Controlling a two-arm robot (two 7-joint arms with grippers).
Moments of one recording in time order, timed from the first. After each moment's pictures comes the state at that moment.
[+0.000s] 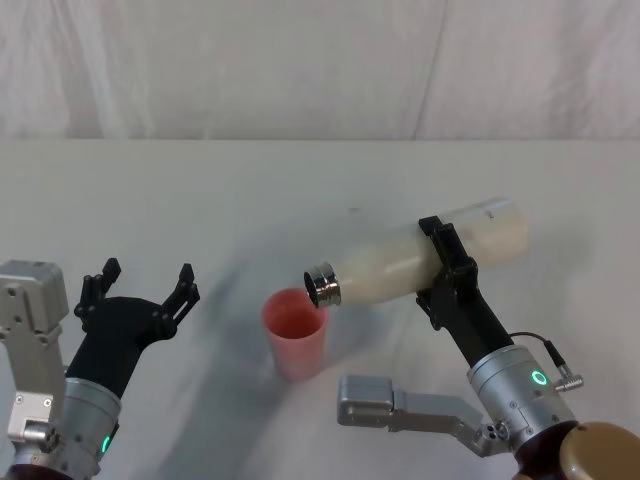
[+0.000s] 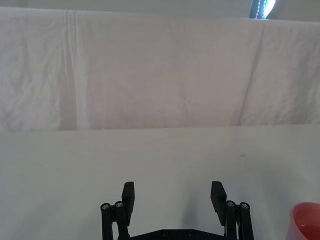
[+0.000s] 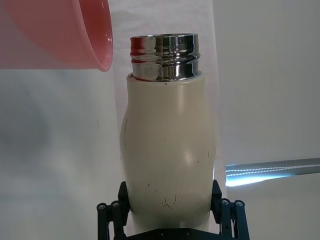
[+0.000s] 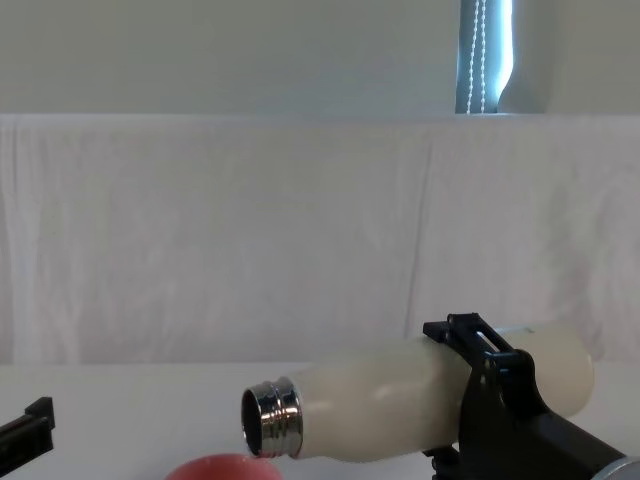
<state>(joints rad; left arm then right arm) 0.27 0.24 0.04 -1.85 -0.25 -0.02 -0.02 0.10 0.30 -0.63 -1.63 -1.20 0.20 -0.12</state>
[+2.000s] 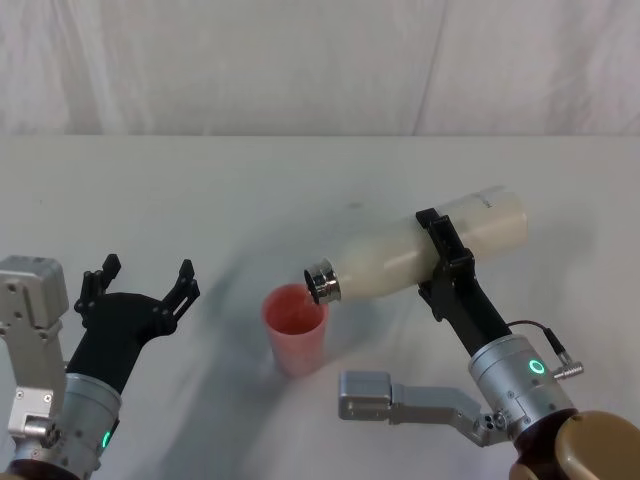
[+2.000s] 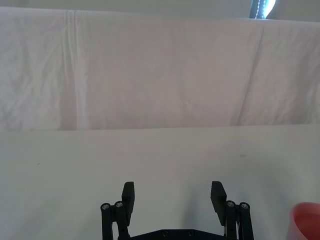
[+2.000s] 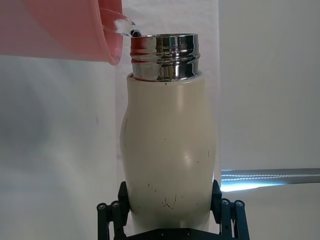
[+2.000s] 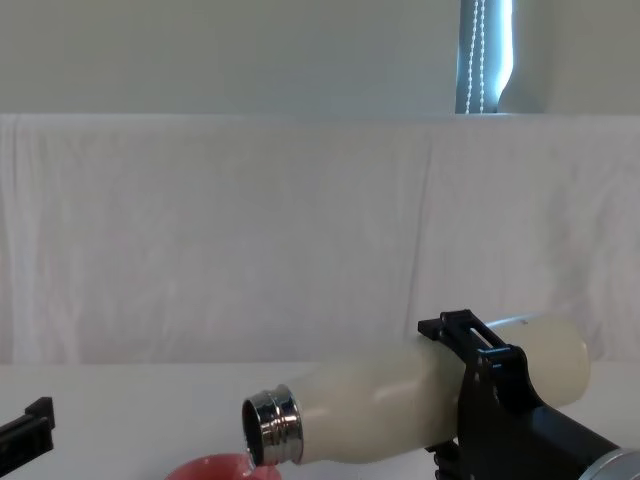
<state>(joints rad) 0.27 0.24 0.04 -1.85 -0.25 -0.02 -0.02 0.13 0.32 -0.66 -1.62 -1.23 0.22 -0.11</state>
